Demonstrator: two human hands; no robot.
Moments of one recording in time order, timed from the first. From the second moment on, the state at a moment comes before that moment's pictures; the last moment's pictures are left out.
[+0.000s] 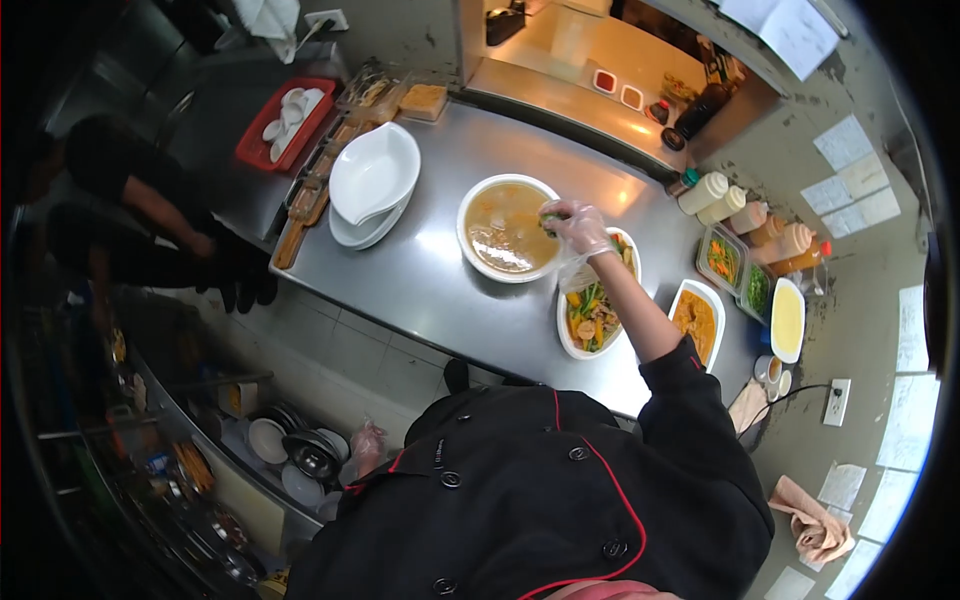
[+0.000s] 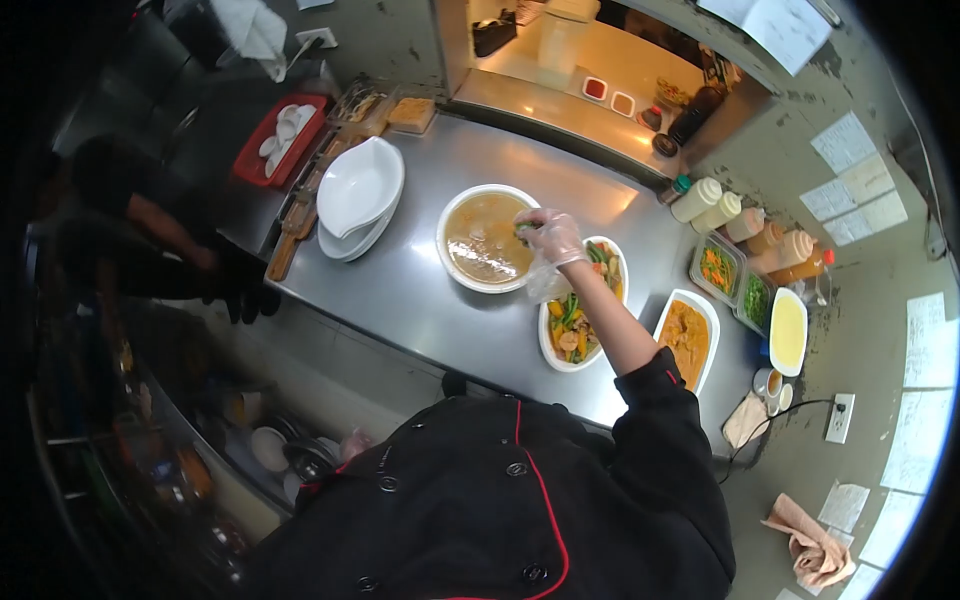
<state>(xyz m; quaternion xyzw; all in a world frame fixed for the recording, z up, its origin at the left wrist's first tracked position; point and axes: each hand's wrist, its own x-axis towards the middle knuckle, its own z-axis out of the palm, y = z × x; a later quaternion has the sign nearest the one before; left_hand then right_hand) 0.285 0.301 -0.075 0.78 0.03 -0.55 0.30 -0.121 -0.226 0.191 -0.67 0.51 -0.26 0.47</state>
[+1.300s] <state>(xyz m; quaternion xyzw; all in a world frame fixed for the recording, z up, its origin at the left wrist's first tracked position) 0.360 0.247 -0.123 0.74 -0.31 -0.47 0.38 -0.070 -0.210 0.151 -0.82 0.52 -0.21 0.09</state>
